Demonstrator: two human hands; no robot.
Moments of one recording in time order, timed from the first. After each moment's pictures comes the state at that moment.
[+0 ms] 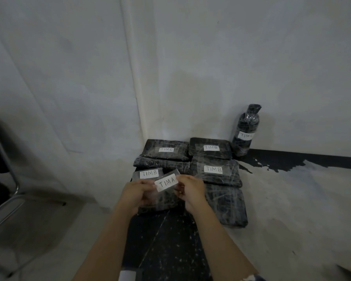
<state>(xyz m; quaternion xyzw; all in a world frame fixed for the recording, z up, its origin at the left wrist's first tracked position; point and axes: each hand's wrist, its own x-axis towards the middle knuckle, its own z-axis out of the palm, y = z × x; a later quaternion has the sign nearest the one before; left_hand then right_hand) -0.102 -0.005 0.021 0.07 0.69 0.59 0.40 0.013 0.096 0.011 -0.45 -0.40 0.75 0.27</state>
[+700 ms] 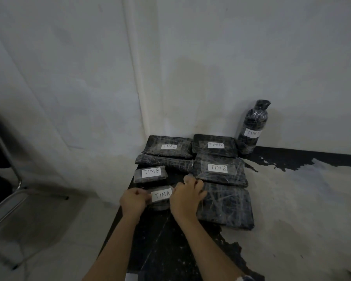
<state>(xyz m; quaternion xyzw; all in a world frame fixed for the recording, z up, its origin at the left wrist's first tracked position) -0.106 -0.005 -0.026 0.05 0.83 0.51 0.23 -0.008 0.073 -0.022 -0.51 -0.83 0.17 0.12</state>
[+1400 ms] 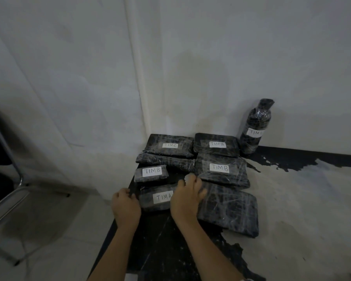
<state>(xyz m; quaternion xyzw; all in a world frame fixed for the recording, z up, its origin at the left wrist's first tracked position) -0.108 -0.024 -0.039 0.12 0.91 0.39 0.03 -0.008 0.070 -0.029 -0.48 -0.85 0.15 0.16</state>
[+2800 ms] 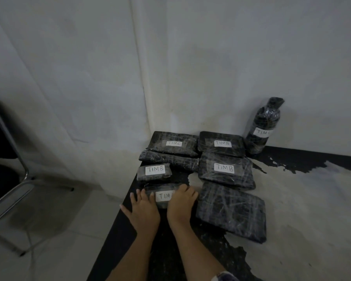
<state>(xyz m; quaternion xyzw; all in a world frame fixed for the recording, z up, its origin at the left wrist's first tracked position) -0.076 -0.003 -0.066 0.17 0.96 0.18 0.08 -0.029 0.056 -0.048 -0.54 -0.80 0.18 0.15</state>
